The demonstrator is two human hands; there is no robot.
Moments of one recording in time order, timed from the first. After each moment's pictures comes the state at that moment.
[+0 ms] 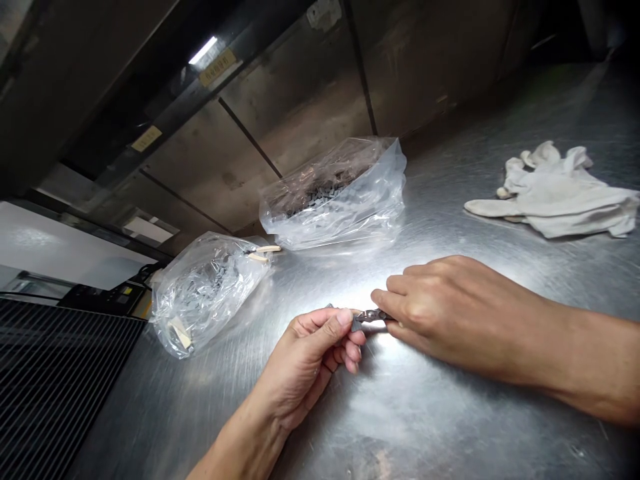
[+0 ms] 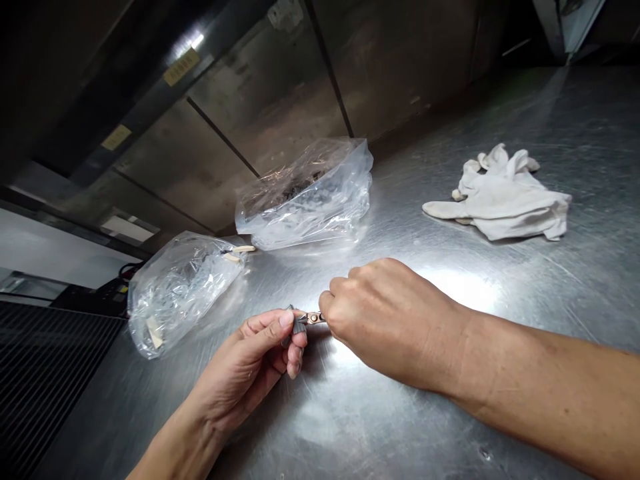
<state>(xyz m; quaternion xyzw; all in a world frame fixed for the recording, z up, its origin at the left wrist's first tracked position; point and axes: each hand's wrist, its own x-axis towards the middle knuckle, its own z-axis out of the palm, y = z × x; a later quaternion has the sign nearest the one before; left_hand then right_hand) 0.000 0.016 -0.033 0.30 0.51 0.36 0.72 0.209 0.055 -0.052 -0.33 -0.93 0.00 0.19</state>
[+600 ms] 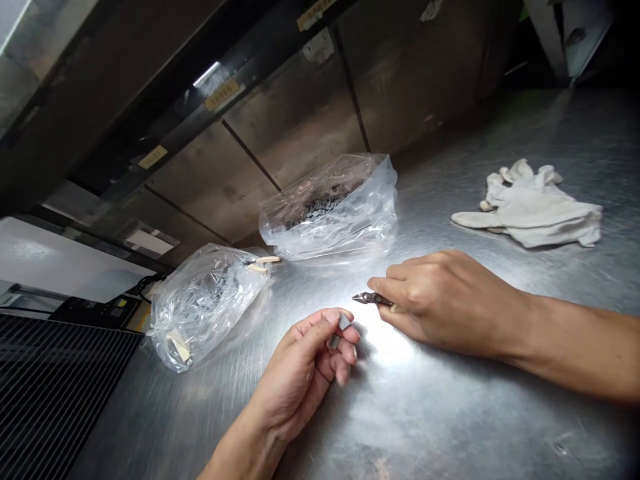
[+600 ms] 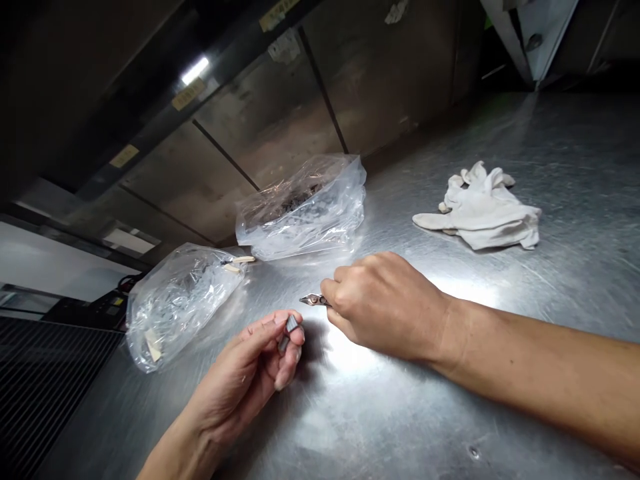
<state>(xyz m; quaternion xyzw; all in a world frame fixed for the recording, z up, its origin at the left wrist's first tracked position) -0.002 0.016 -0.029 0.28 0.49 0.39 0.72 0.215 0.066 -0.055 -0.36 -0.90 -0.03 0.25</state>
